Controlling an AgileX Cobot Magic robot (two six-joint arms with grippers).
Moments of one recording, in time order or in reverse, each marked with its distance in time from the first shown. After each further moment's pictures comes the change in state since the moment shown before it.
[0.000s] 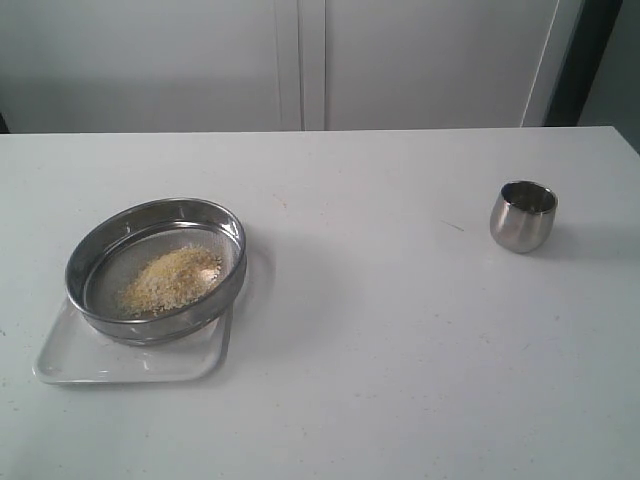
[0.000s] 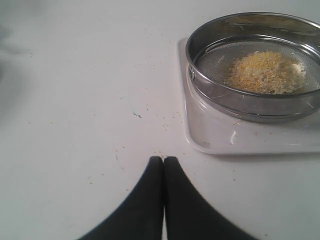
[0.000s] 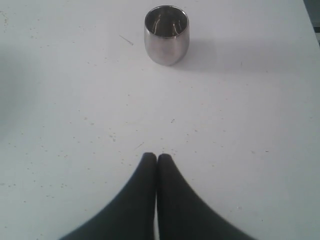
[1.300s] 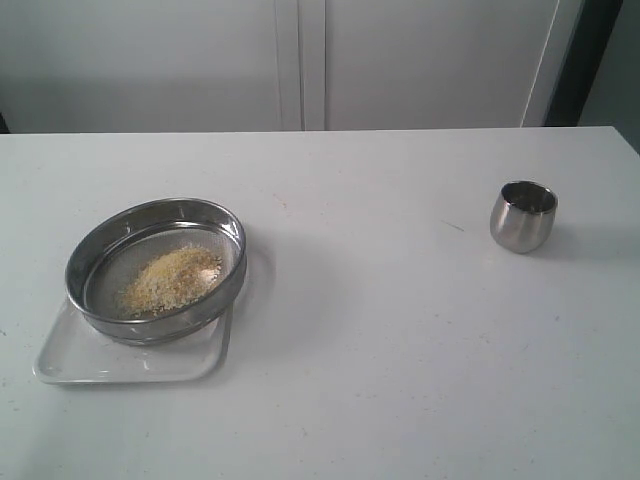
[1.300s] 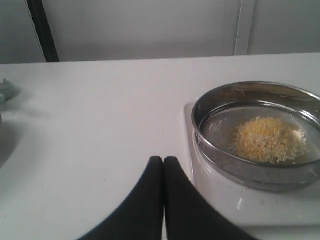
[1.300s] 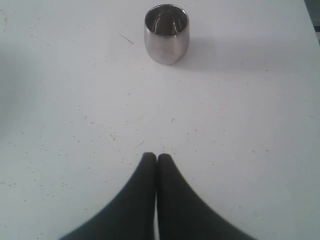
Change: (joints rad) left arm 0.000 0.000 0.000 0.000 -0.215 0.000; right arm 0.000 0.000 0.000 0.002 0.004 0.000
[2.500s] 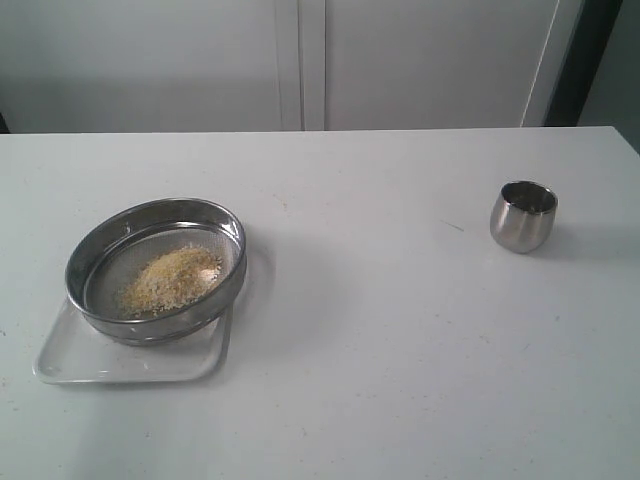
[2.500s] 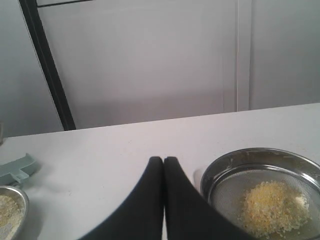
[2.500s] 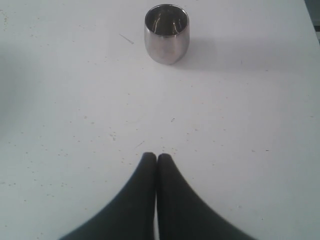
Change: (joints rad) left arm 0.000 0.124 -0.280 0.000 0.033 0.086; right arm 0.000 0.000 0.000 0.000 0.000 0.000
